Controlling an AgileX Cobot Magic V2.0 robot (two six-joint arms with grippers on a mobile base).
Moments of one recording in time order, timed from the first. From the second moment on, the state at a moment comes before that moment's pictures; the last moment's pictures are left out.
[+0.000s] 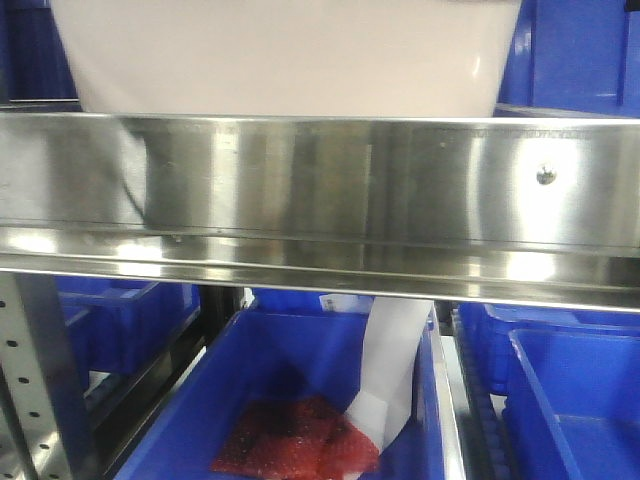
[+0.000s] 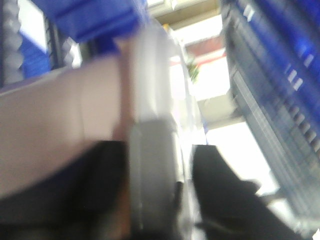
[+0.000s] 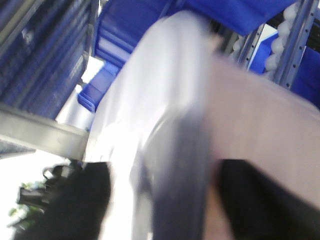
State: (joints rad) left arm 0.11 1.58 -1.18 -1.67 1.09 0.72; right arm -0.08 1.44 -0.98 1.78 0.87 -0.88
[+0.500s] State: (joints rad) left arm 0.08 1.58 -1.45 -1.19 1.20 0.66; right arm -0.06 1.45 -1.17 1.31 0.84 -0.89
